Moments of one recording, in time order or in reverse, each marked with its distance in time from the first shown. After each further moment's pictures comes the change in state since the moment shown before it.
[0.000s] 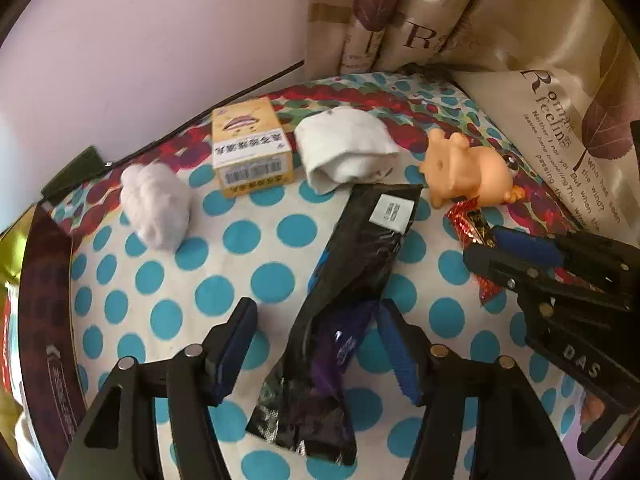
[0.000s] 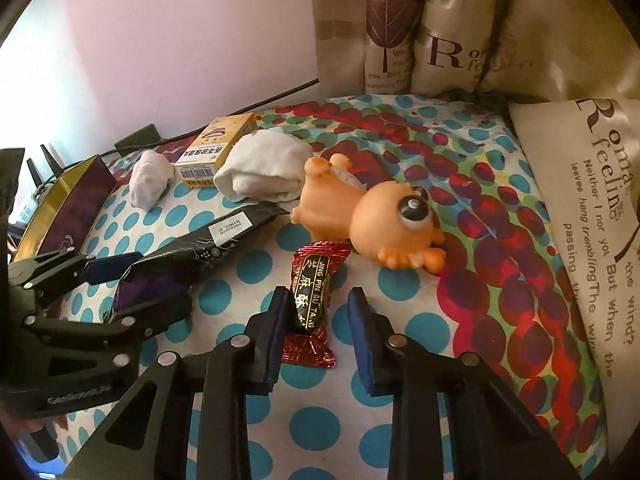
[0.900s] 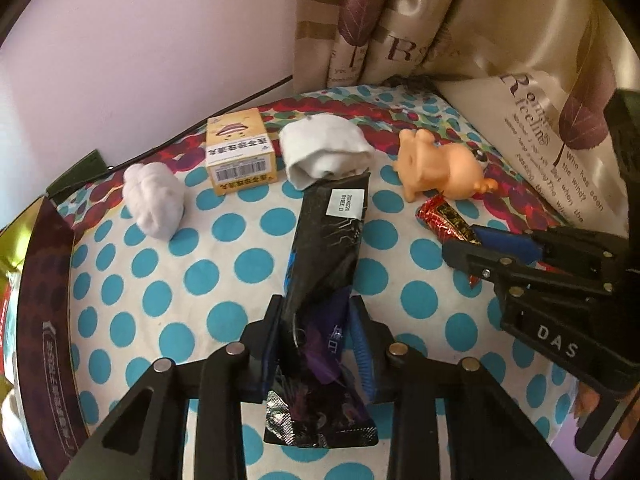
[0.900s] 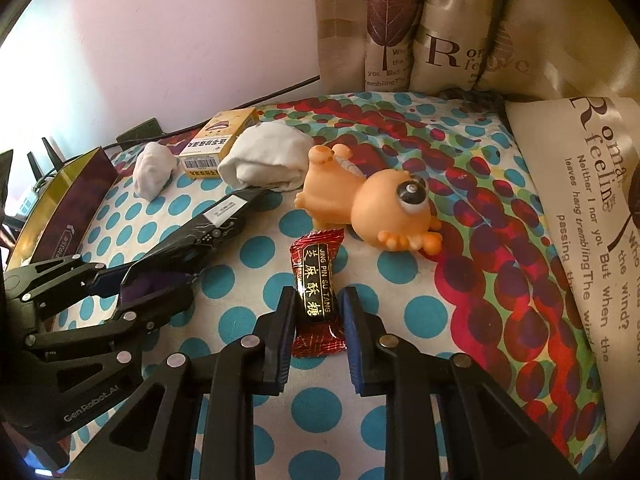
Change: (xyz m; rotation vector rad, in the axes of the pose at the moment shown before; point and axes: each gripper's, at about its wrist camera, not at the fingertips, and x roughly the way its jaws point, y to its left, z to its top) left arm -0.018 -0.011 -0.022 -0.010 -0.081 -0.008; right arm -0.005 0.001 -0.008 -0.011 0.001 -0.013
